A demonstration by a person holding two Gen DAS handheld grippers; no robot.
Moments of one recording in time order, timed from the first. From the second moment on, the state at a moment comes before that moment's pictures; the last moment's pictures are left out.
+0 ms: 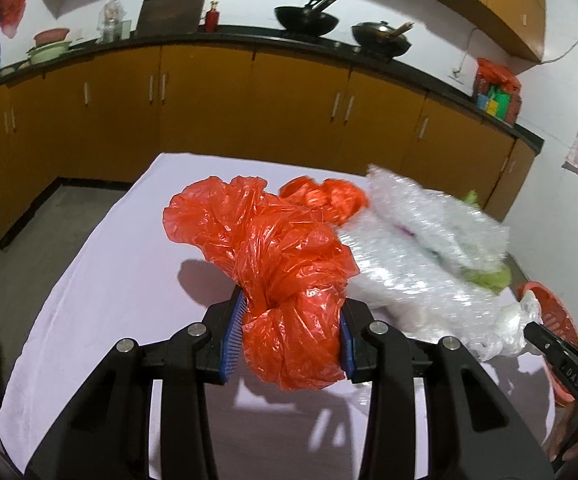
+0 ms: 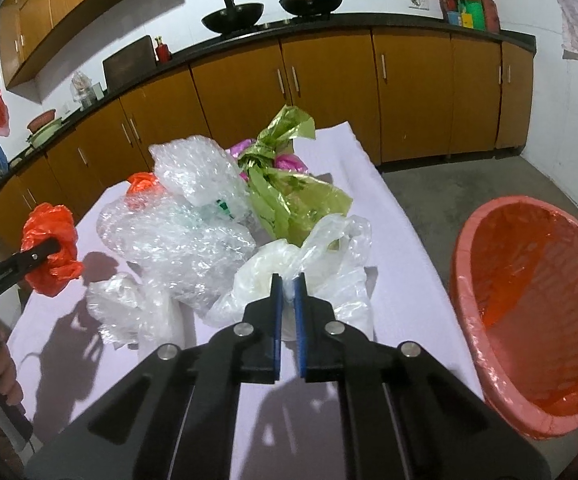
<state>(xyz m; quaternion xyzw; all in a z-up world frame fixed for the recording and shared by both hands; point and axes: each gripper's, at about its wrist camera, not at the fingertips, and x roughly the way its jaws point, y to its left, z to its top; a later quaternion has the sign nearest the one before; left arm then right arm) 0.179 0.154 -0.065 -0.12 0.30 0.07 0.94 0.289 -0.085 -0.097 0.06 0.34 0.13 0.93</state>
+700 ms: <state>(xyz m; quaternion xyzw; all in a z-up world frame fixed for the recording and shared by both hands) 0.180 0.043 -0.030 -0.07 0.27 -0.08 0.96 0.244 -0.157 -0.042 0.05 0.25 0.04 0.97</state>
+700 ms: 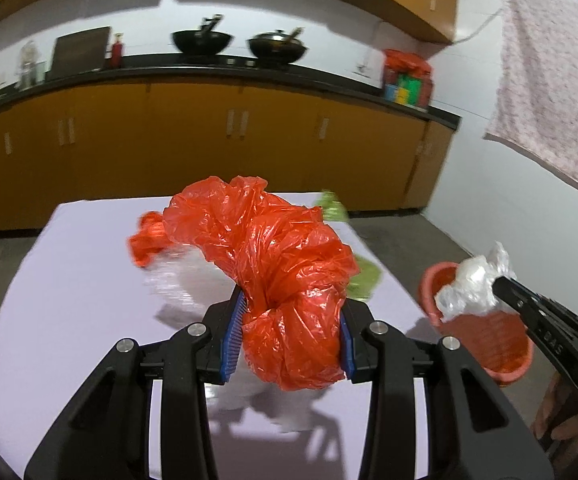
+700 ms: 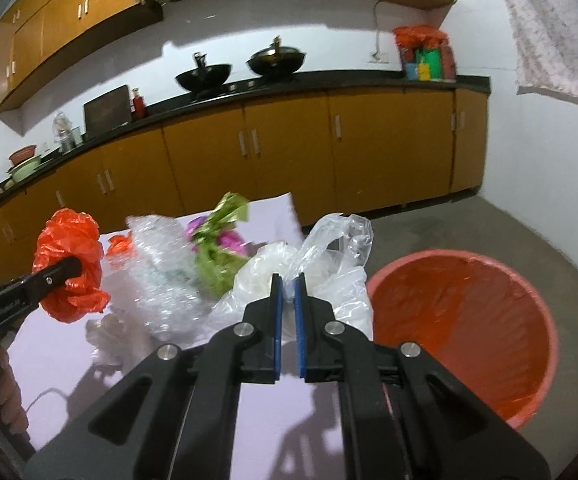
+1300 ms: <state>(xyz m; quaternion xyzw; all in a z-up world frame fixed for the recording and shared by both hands) 0.204 -0.068 -0.038 -0.03 0.28 -0.20 0.94 0.230 -0.247 -0.045 0.06 0.22 -0.07 0.97</state>
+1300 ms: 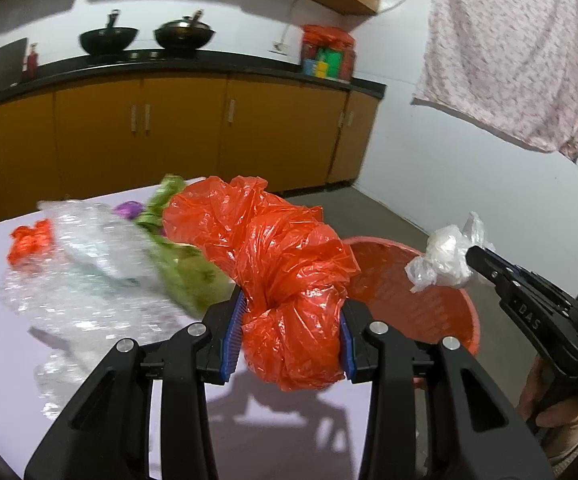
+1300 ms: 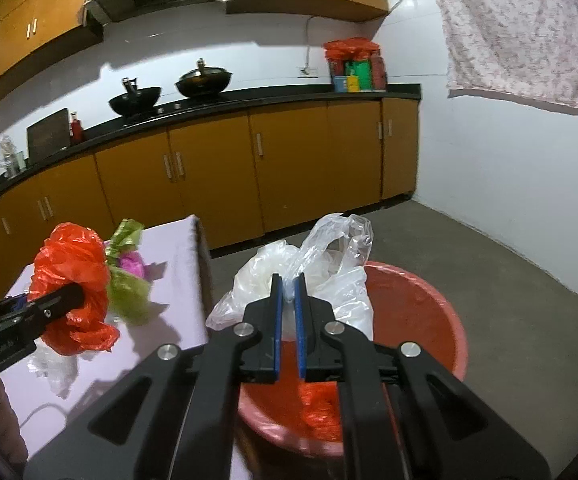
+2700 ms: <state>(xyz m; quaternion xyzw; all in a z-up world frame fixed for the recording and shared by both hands) 0.230 -0.164 -0.071 0.01 0.32 -0.28 0.90 0.232 -0.328 -0.075 0.13 0.23 -0.12 0.96</state>
